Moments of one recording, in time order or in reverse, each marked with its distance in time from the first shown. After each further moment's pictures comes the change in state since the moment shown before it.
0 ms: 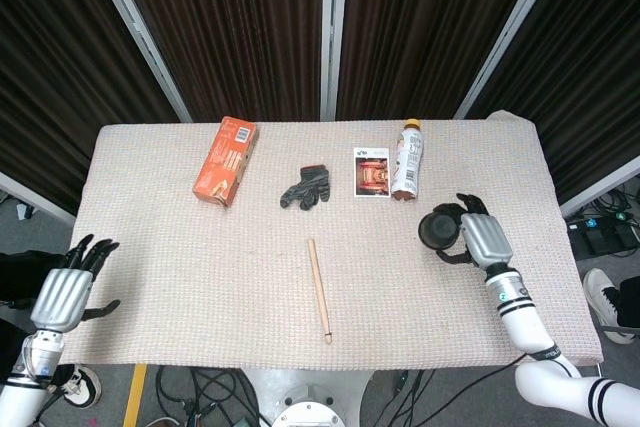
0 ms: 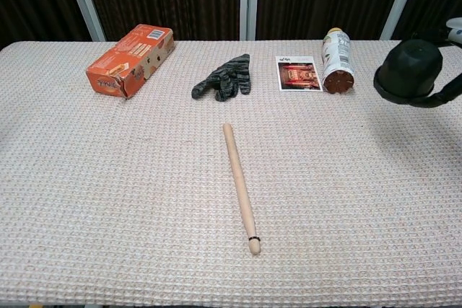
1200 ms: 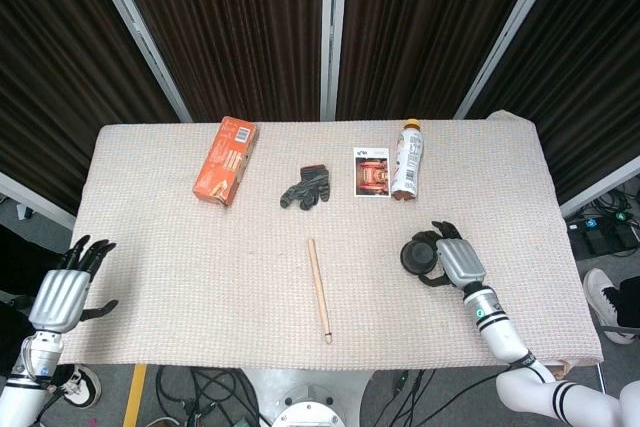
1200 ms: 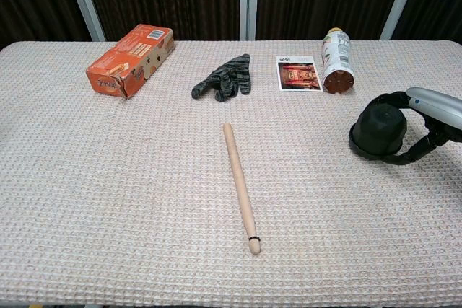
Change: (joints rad) left arm 0.006 -0.020 -0.002 0.028 -0.013 0.001 -0.002; right arm -0.021 -0.231 -0.093 0.305 -0.157 -0.018 0.116
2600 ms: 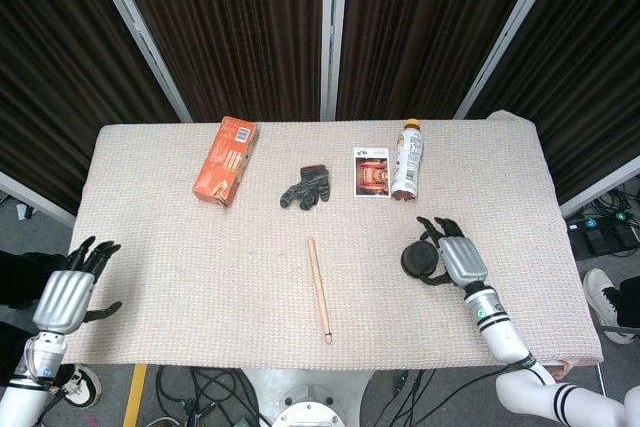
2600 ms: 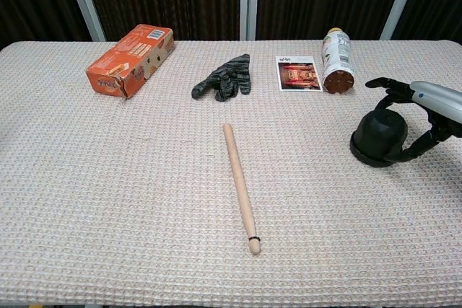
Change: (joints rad) left arm -0.002 0.003 0.008 -0.012 0.014 -0.001 -0.009; right arm -0.022 0.000 0.030 -0.017 -0.009 0.025 -0.025
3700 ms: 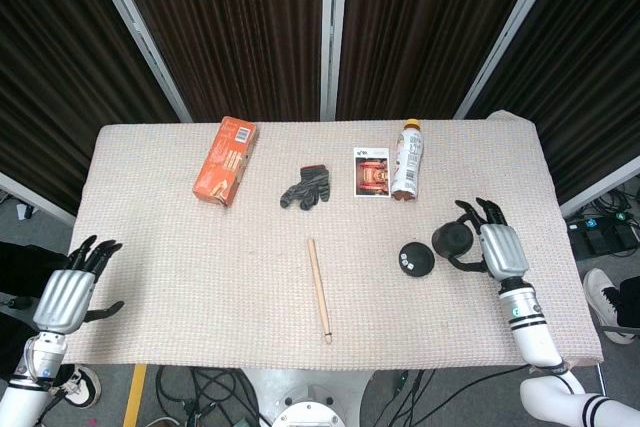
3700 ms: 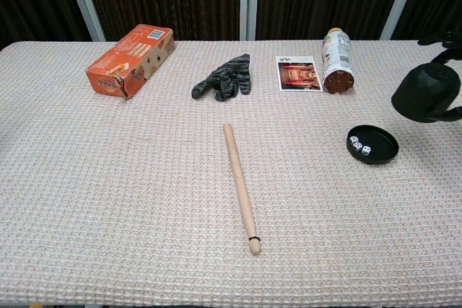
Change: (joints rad) left arm -0.001 0.012 -0.001 -0.027 0.007 0.008 -0.012; right arm -0.079 0.115 0.044 -0.045 -0.015 0.150 0.067
